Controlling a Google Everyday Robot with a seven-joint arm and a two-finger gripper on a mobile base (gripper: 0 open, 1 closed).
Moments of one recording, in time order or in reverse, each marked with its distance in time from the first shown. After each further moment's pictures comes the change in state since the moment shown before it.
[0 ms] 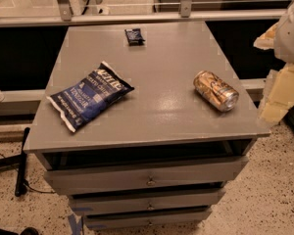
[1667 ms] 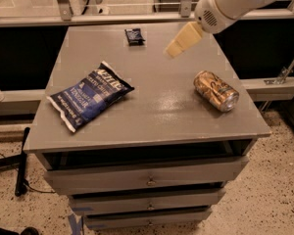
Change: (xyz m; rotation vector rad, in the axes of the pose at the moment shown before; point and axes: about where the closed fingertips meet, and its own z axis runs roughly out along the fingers) arm -0.139 -0.164 0.084 0.169 -0.387 0.385
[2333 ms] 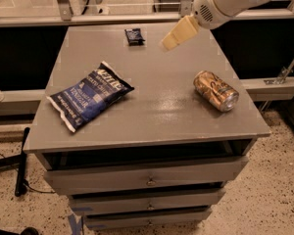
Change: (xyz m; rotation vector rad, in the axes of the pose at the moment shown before) arm -0.016 -0.010 0.001 0.041 -0.059 0.065
